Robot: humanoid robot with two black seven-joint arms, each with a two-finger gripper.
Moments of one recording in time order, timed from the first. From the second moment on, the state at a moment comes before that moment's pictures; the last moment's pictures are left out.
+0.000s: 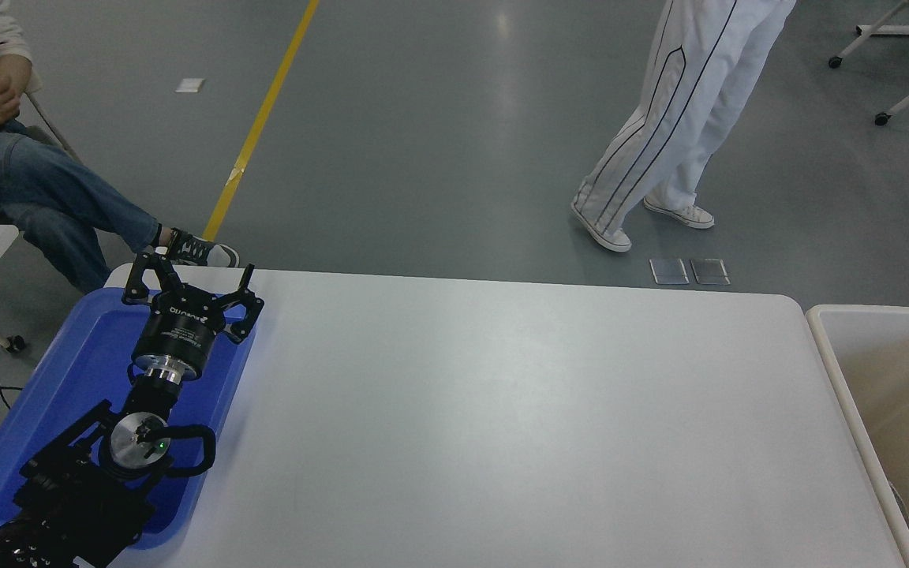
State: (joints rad) left arm -0.52 0.21 -0.98 -0.54 -0.09 -0.62 -0.36; right arm 0.68 -0.67 -0.43 0.22 -0.28 0.16 -0.09
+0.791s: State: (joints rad) left arm -0.52 0.21 -0.98 -0.54 -0.09 -0.62 -0.36; right arm 0.61 -0.53 -0.34 0.18 -0.27 -0.17 -0.09
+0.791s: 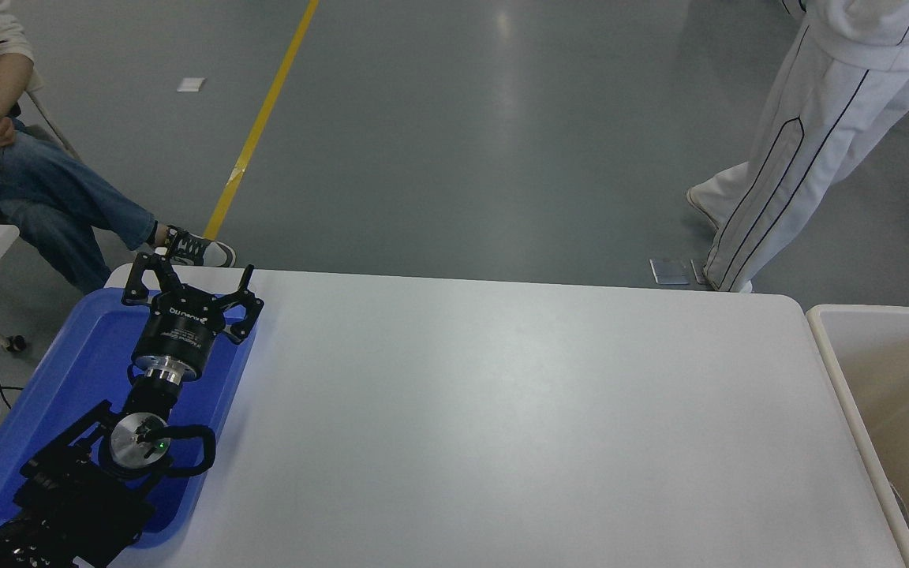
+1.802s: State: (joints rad) left arm -0.52 0.21 -0.98 -0.54 -0.09 -0.62 -0.36; right arm 0.63 -0.57 0.06 0.25 -0.27 -0.24 -0.09
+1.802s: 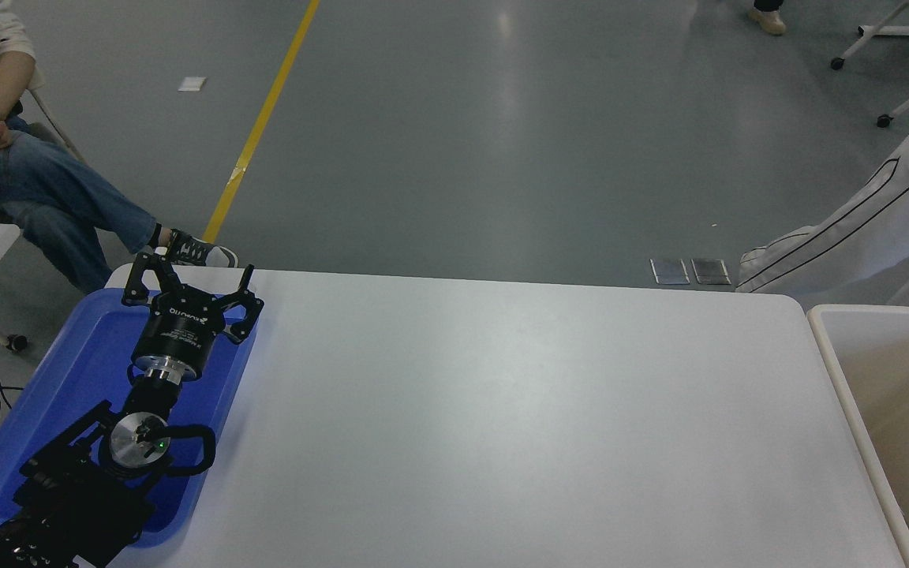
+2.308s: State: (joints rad) left arm -0.52 0.21 -0.98 -0.54 -0.09 -0.62 -0.36; right arm 0.61 -0.68 0.57 0.55 -0.27 -0.23 -0.09
